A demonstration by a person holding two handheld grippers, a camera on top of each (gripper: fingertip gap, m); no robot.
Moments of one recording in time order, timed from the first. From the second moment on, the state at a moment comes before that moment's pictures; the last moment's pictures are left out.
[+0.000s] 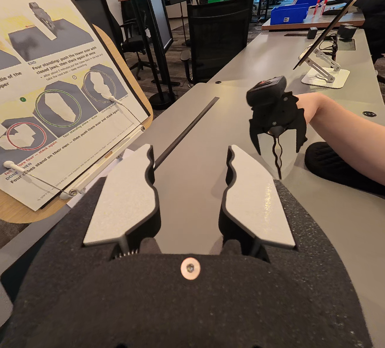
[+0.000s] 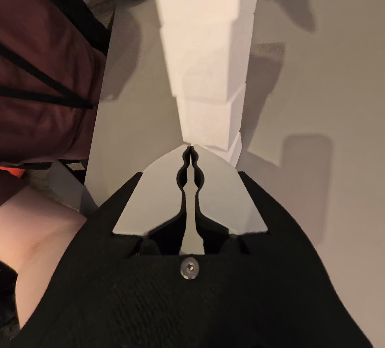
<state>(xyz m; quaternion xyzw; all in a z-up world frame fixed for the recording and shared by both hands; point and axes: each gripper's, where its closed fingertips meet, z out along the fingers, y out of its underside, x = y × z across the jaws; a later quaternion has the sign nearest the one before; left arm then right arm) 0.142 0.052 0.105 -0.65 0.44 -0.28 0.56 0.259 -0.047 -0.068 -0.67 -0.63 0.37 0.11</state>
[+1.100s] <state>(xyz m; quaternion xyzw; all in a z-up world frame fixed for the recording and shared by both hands) 0.075 -0.052 -0.038 -0.65 0.59 -0.20 0.44 0.281 -0.053 0.026 -0.59 -0.64 0.31 0.37</state>
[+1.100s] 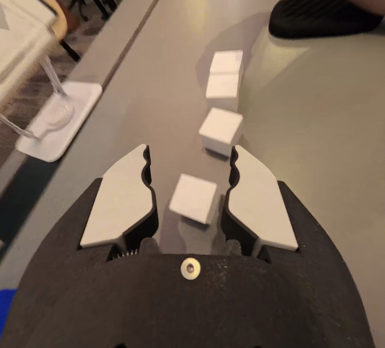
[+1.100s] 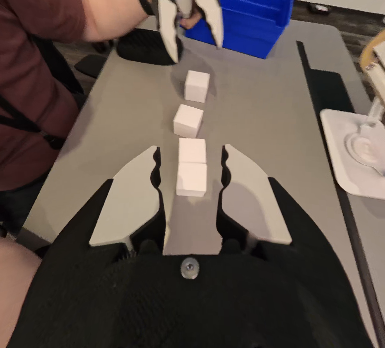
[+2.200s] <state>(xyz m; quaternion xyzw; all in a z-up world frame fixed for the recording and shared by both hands) 0.043 -0.038 -0.126 -0.68 0.56 -0.21 0.42 0.273 -0.043 -0.134 -0.71 -0.57 0.30 0.30</state>
